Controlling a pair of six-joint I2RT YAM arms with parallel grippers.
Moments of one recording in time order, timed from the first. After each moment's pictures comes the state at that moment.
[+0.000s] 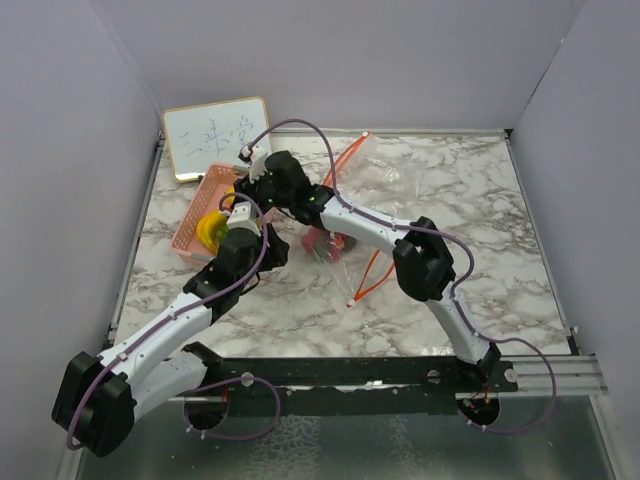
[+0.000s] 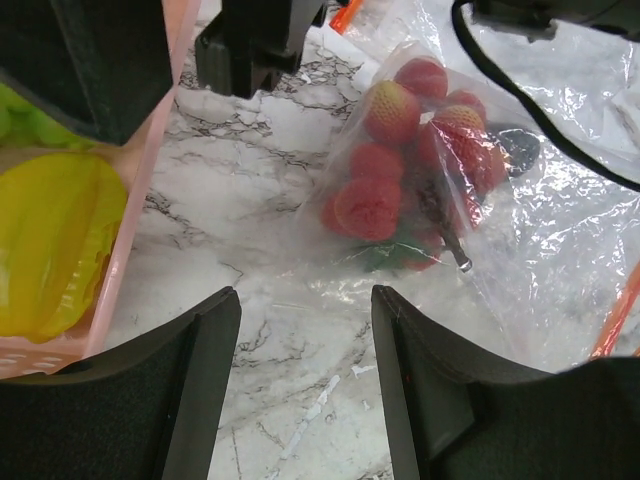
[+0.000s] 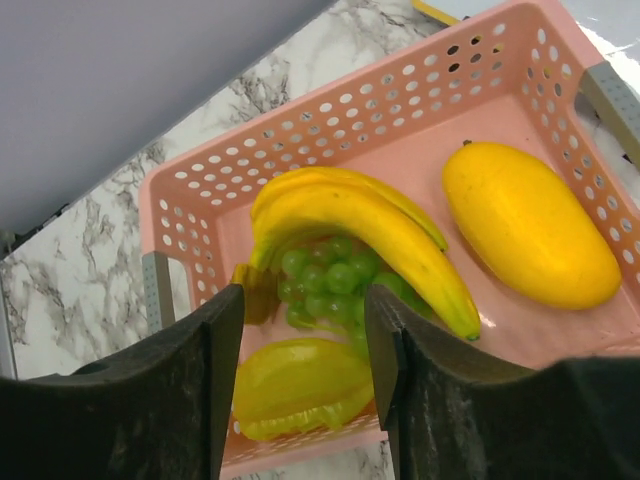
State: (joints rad) left arm -0.55 0.95 0.52 -0.04 -0.20 -0.61; right arm 0.88 2.33 2.04 -0.04 -0.29 0.22
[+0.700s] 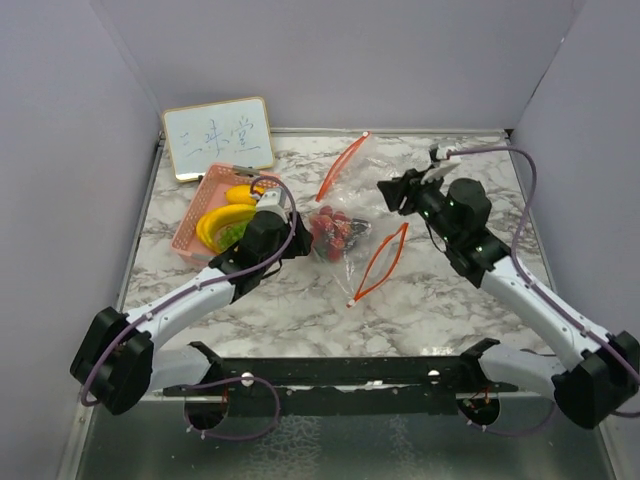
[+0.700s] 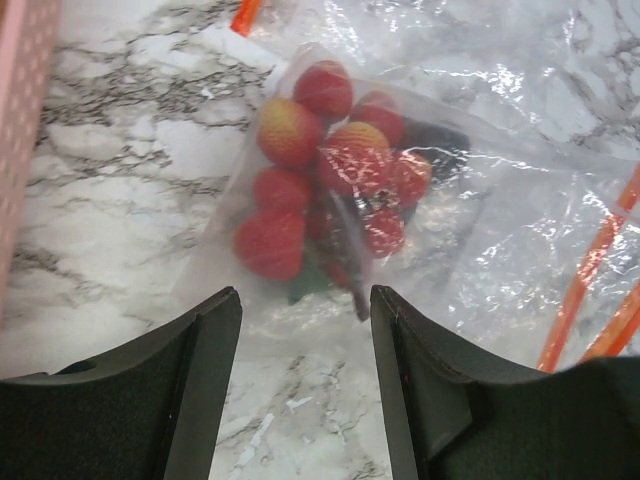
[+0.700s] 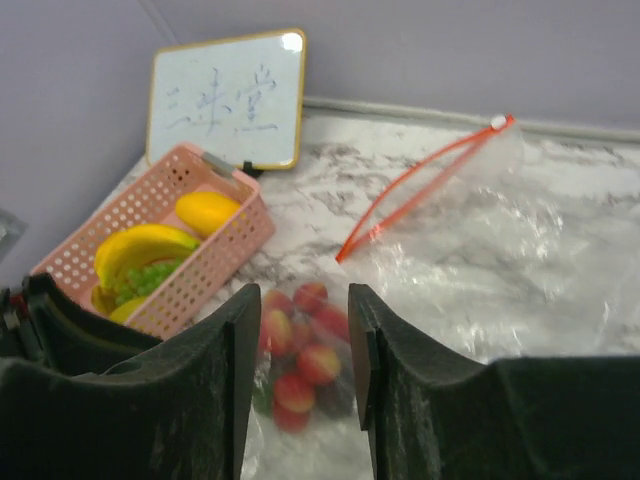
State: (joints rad) left arm -0.62 1.17 0.65 0.02 -0.17 -0.59; right arm 0.53 1.19 0.97 0.18 -0.03 0.26
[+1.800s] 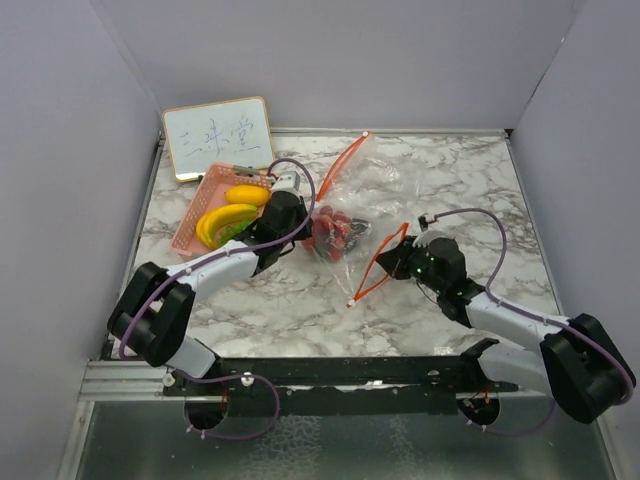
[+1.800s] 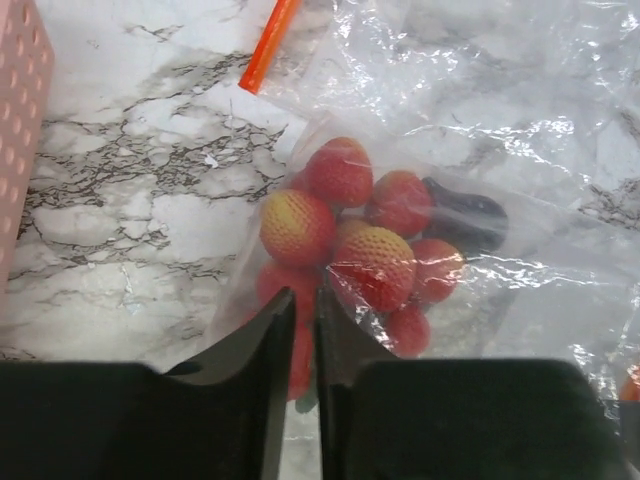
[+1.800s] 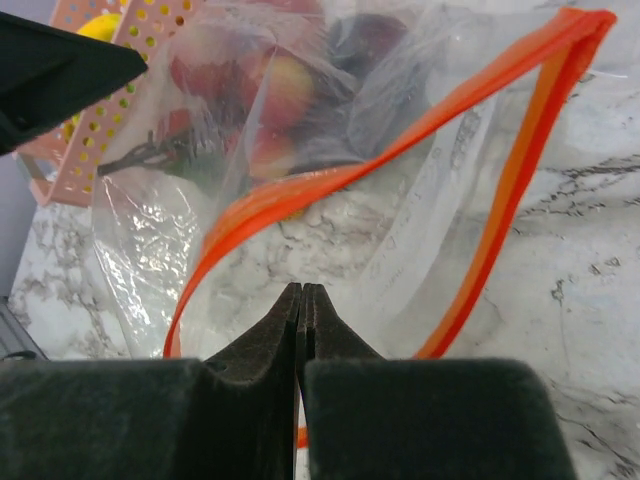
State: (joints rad) left arm -0.61 1.47 0.84 0.12 -0.18 -0.55; right arm 0.51 1.08 0.32 0.41 -0.12 0.60
